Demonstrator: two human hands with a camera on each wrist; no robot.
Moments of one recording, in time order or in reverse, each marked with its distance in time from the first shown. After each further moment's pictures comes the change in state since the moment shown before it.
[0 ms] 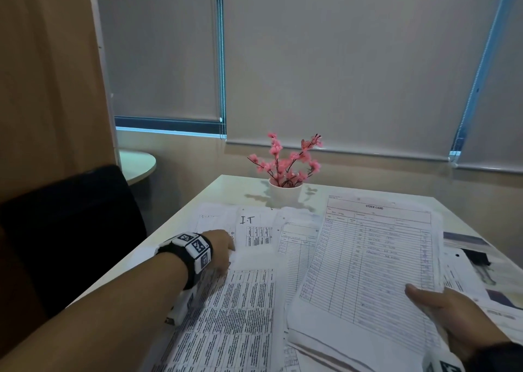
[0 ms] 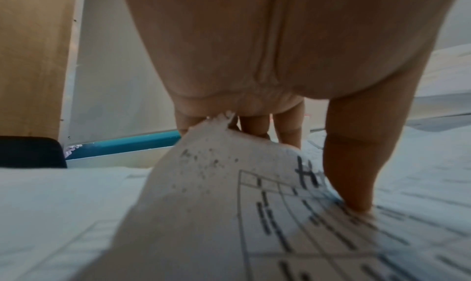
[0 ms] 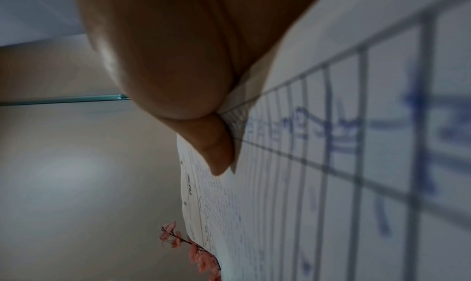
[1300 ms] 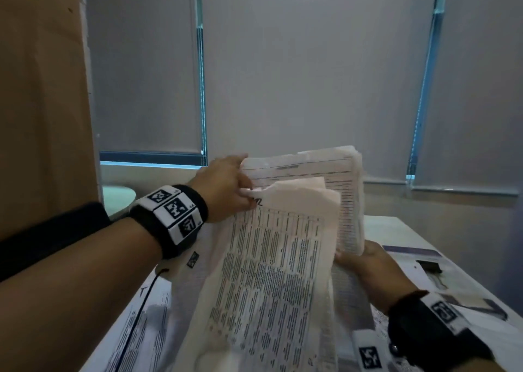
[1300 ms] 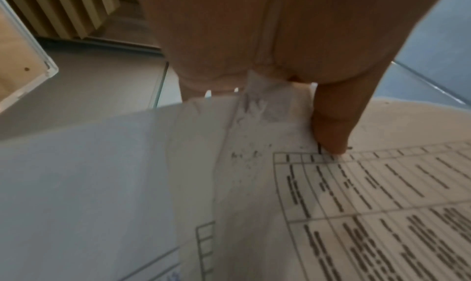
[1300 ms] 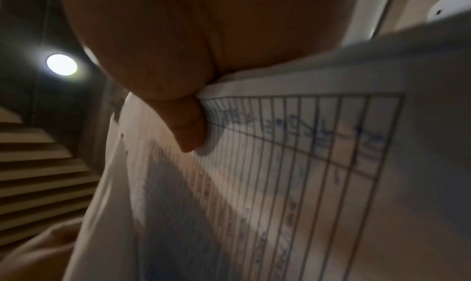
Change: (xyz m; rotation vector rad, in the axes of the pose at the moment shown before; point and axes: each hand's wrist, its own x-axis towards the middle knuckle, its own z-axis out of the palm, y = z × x) left_hand -0.125 0.040 -0.155 -0.246 0.608 0.395; right_hand -0.066 -0.081 0.109 -0.340 -0.168 -0.452
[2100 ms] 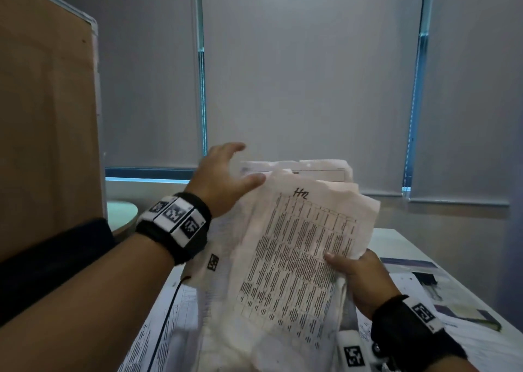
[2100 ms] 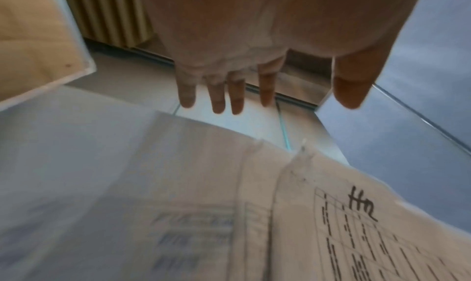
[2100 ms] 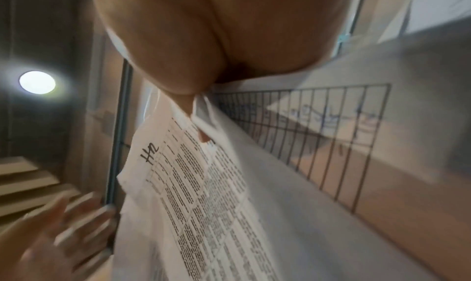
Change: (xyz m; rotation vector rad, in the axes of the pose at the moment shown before) left_hand -0.004 0.017 -0.022 -0.316 0.395 -0.002; right_hand 0.002 -0.005 0.011 0.249 0.133 -0.024
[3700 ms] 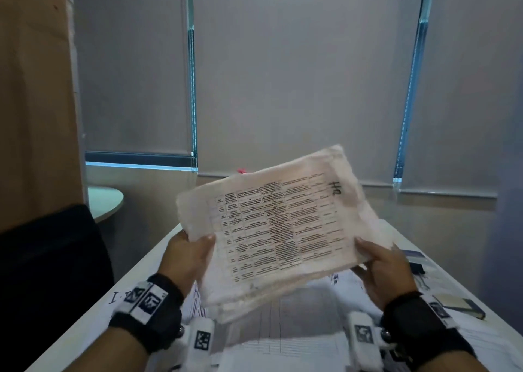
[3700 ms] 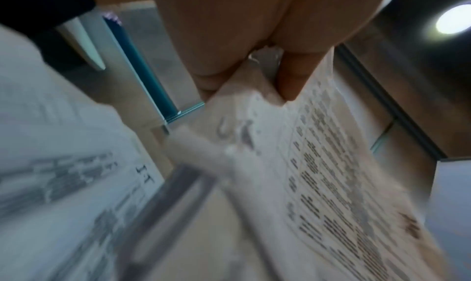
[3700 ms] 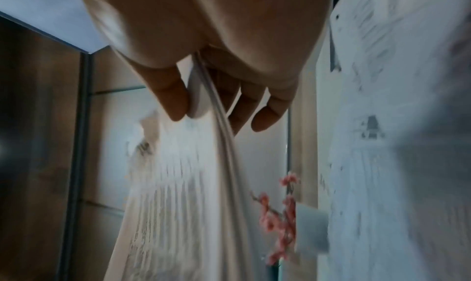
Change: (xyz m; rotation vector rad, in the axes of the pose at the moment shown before) left_hand -0.089 -0.108 0.087 -0.777 0.126 -0.579; right_hand 0.025 0.025 -0.051 0.283 0.272 0.055
